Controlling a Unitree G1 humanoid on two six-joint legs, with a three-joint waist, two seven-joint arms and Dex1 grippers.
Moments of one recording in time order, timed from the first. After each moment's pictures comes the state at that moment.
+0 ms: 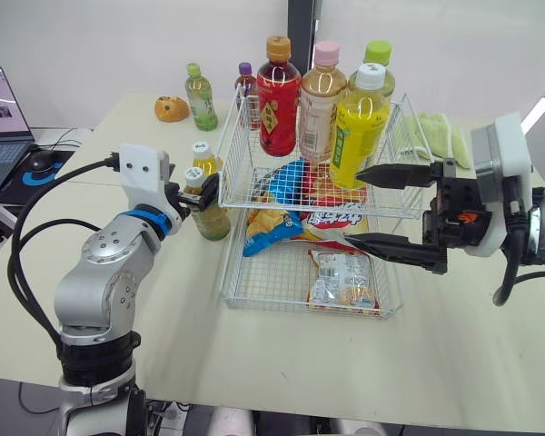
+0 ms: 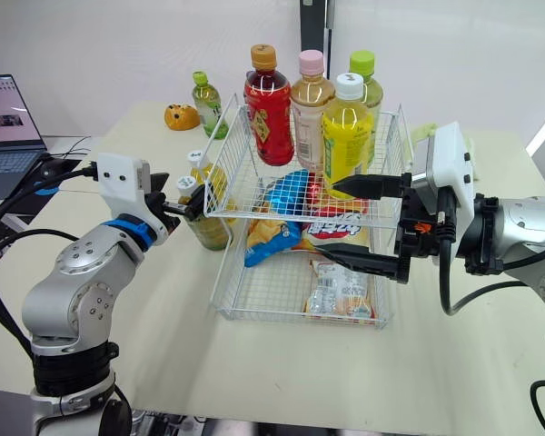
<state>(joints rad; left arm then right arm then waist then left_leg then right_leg) -0.44 0.44 0.23 -0.38 -0.38 0.79 -0.21 -0.57 -0.95 -0.18 -0.63 1.08 0.82 0.74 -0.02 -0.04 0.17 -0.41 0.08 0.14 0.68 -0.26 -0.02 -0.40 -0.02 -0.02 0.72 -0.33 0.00</state>
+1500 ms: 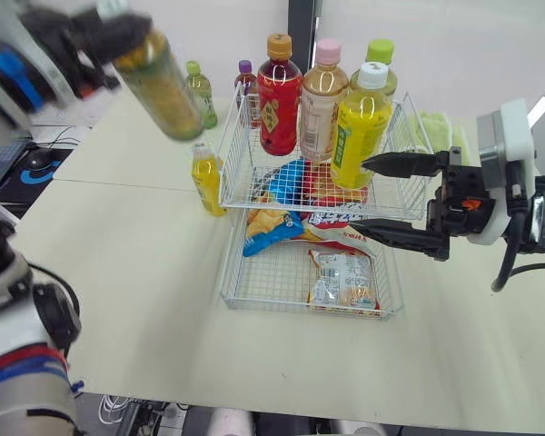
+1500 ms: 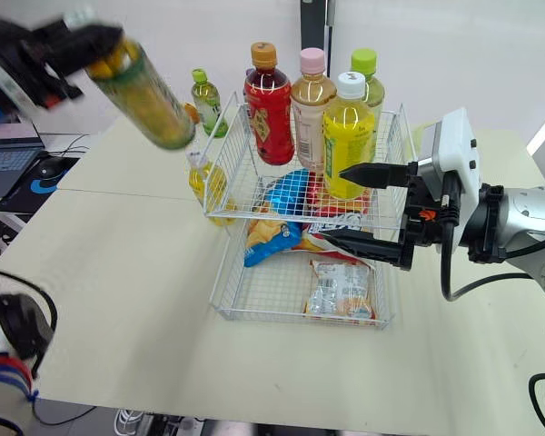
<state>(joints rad) -1.14 0.89 0.36 -0.07 -0.74 1.09 -0.52 -0.60 -0.94 -0.18 -0.58 1.04 0.82 0.76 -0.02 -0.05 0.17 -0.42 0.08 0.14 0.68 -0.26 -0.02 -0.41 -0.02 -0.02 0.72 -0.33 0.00</state>
